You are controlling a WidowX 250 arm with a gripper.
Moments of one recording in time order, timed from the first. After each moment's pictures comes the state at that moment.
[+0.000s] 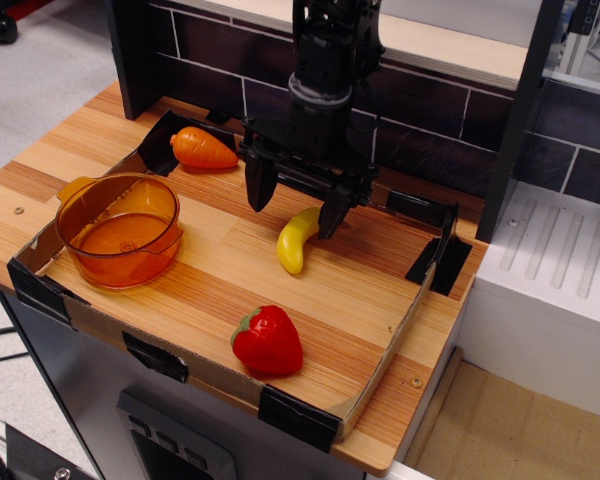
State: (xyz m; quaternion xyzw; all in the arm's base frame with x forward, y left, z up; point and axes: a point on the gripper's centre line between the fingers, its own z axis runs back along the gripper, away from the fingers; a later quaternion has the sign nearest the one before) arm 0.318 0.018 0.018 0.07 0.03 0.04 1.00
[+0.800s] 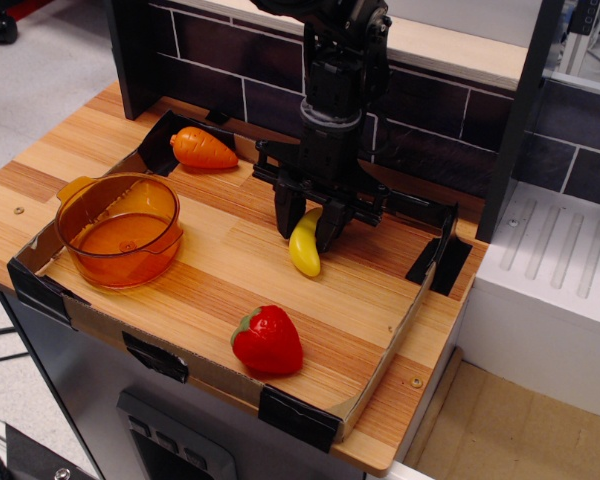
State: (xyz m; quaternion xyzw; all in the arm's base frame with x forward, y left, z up) arm 0.318 0.010 0.001 0.04 0.04 0.03 1.00
